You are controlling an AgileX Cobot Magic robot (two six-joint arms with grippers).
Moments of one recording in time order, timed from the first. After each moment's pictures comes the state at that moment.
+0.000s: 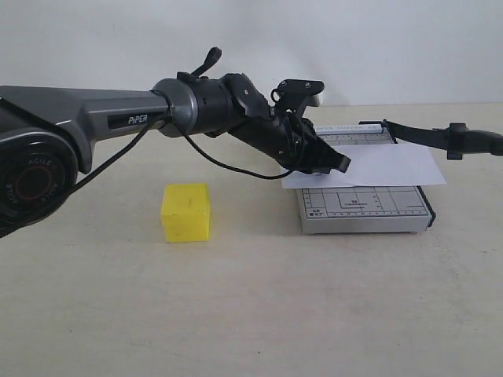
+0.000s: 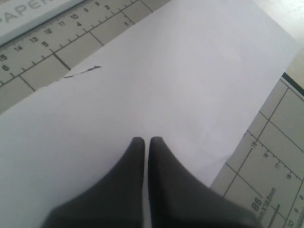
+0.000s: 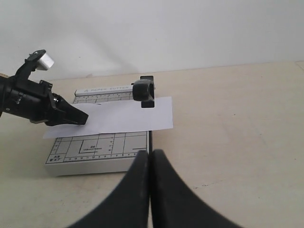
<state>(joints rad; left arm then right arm) -0.75 2.50 -2.00 -0.73 0.55 0.65 0.07 0.20 -0.24 -0.01 0.38 0.11</state>
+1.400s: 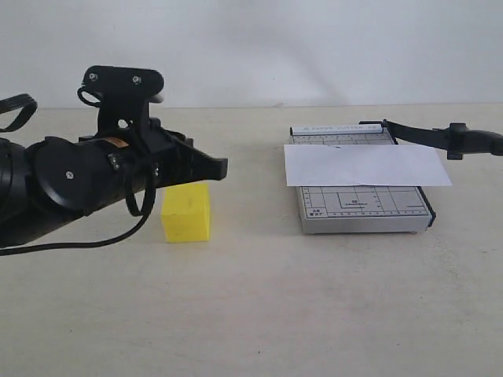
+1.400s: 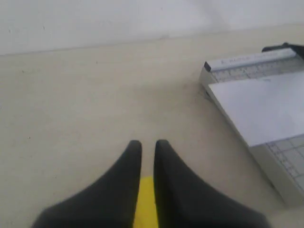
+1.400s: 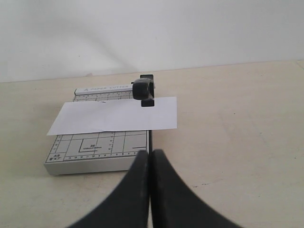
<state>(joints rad) -0.82 1.69 -0.79 -0.83 -0.44 0.57 0.07 0.20 -0.24 -0.01 0.38 0.11</state>
